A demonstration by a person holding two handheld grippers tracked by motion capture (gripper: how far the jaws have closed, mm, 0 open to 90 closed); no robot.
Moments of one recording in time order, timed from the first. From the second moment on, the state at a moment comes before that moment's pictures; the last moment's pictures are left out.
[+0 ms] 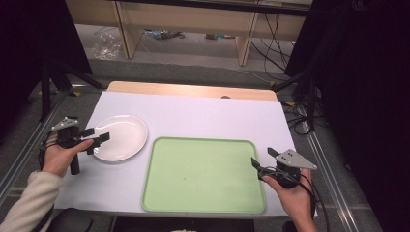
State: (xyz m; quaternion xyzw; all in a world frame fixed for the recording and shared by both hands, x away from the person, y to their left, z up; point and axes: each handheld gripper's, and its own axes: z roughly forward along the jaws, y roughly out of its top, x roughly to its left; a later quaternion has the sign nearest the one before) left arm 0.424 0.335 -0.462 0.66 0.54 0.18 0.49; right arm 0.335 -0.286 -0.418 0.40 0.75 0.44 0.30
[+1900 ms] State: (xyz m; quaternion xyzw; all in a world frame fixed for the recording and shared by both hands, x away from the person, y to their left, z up) left arm 0.440 0.372 -0.493 0.57 0.73 0.05 0.38; right arm 0.335 -0.284 -0.417 0.40 0.75 0.44 0.30
